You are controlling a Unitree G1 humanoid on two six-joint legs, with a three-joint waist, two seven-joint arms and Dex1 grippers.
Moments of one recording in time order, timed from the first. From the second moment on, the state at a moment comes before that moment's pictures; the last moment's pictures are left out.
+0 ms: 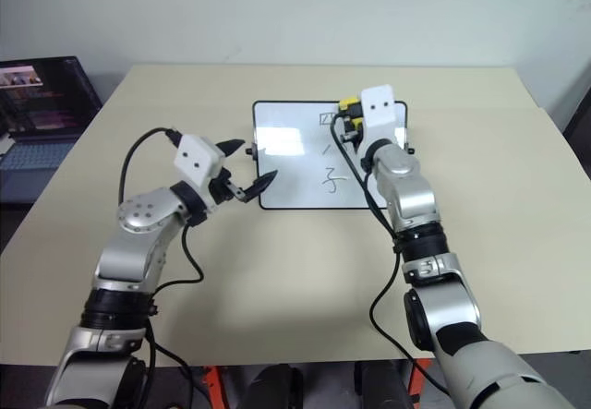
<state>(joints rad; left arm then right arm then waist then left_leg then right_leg) -0.50 0.52 0.01 0.05 -0.17 0.18 -0.62 -0.94 -0.10 -0.01 0.44 0.09 0.38 0.15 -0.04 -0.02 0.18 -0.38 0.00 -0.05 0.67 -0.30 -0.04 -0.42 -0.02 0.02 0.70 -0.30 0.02</state>
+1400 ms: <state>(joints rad) -0.40 0.53 0.07 -0.15 -0.17 0.28 -0.52 -1.17 0.01 0.10 0.87 -0.02 0.16 0.29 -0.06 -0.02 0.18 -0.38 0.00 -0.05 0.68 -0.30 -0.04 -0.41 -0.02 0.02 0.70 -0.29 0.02</state>
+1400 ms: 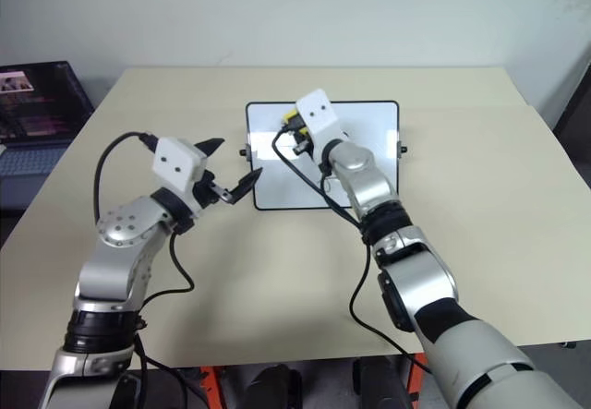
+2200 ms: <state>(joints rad) -0.44 0.50 0.05 -0.07 -0.17 0.25 -0.53 -1.20 -0.04 0.13 0.71 -0.04 0.15 0.42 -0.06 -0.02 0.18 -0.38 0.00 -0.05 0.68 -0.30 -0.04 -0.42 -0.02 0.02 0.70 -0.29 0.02</state>
